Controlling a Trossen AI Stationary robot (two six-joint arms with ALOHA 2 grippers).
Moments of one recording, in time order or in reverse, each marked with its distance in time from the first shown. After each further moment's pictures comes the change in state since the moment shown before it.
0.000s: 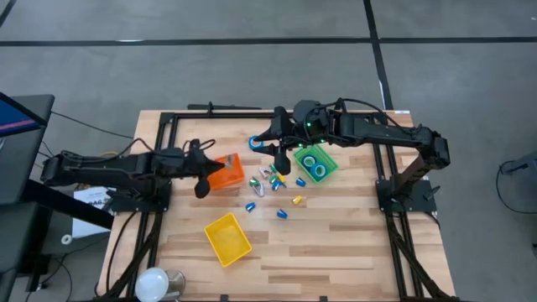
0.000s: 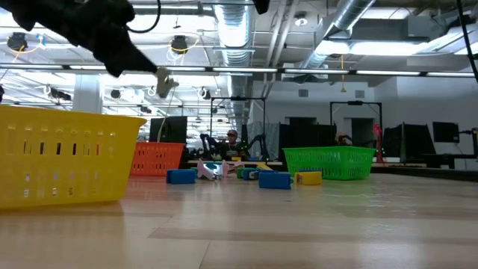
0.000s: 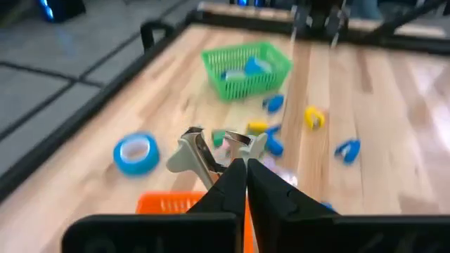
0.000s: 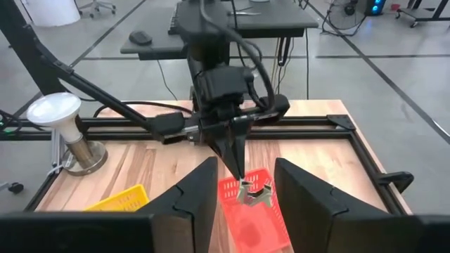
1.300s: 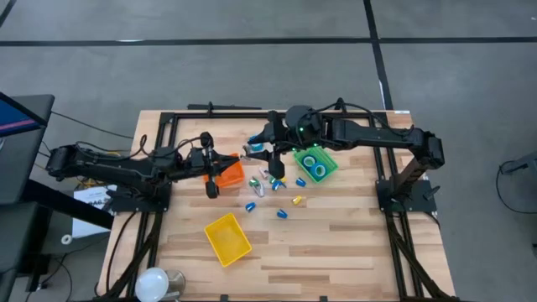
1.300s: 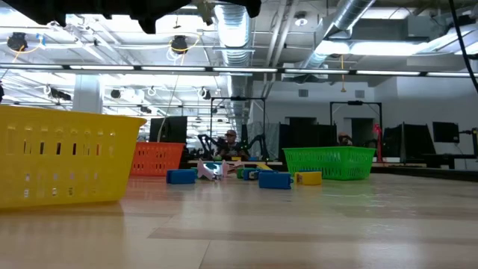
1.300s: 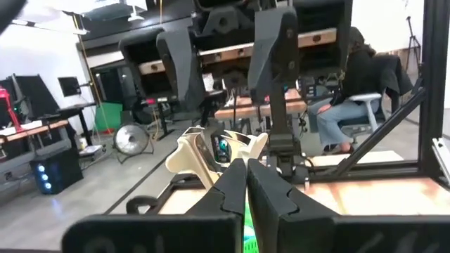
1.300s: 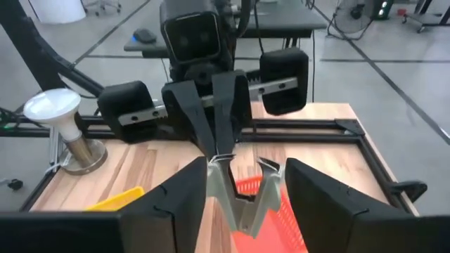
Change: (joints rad) left arm -0.081 0.213 0.000 0.781 0.025 0.288; right arm 0.015 0.045 0.000 0.052 -0.001 -0.012
